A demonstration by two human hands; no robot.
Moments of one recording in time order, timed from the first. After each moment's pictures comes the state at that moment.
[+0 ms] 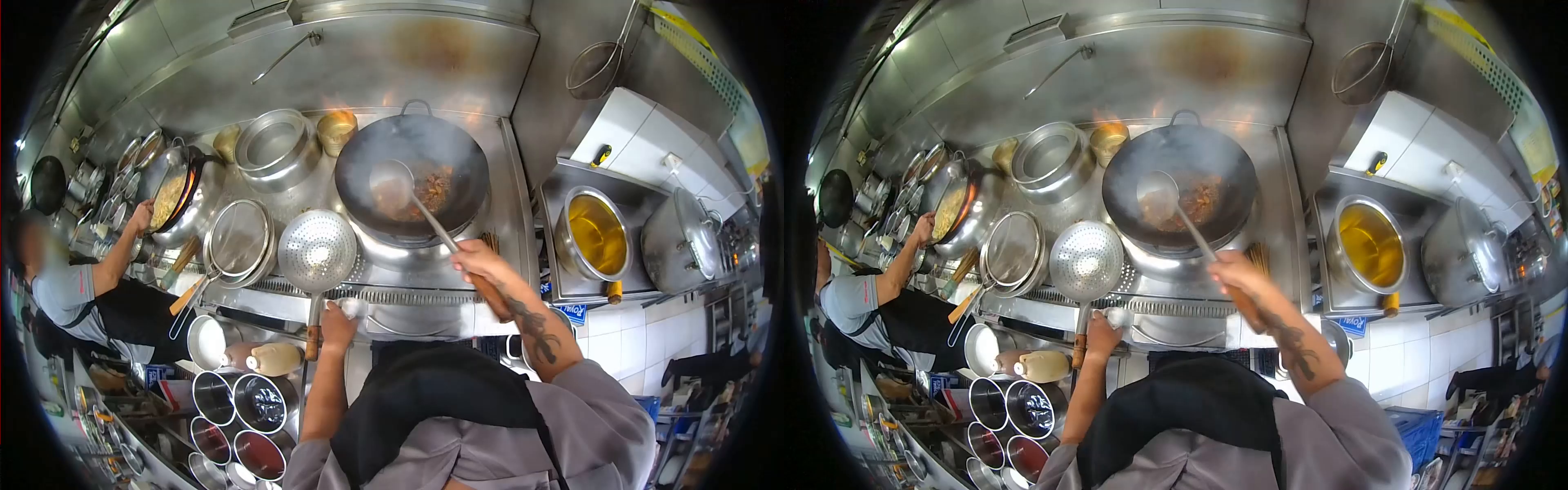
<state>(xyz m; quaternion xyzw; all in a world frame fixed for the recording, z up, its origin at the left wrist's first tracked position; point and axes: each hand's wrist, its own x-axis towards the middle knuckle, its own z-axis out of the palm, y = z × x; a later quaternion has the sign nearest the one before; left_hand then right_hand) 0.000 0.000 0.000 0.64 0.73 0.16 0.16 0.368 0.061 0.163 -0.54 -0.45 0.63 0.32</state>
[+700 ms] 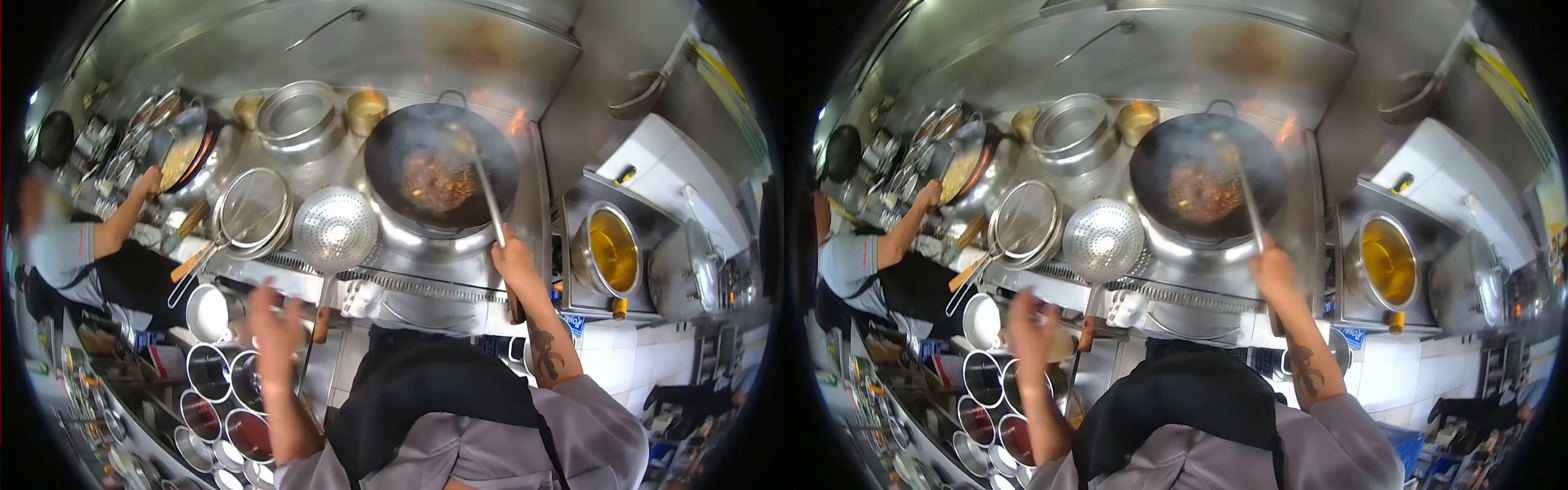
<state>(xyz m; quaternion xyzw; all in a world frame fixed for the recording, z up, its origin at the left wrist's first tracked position) -0.077 -0.072 0.220 0.59 0.70 0.40 0.04 0.367 0.048 0.160 -0.68 -0.69 0.08 0.22</state>
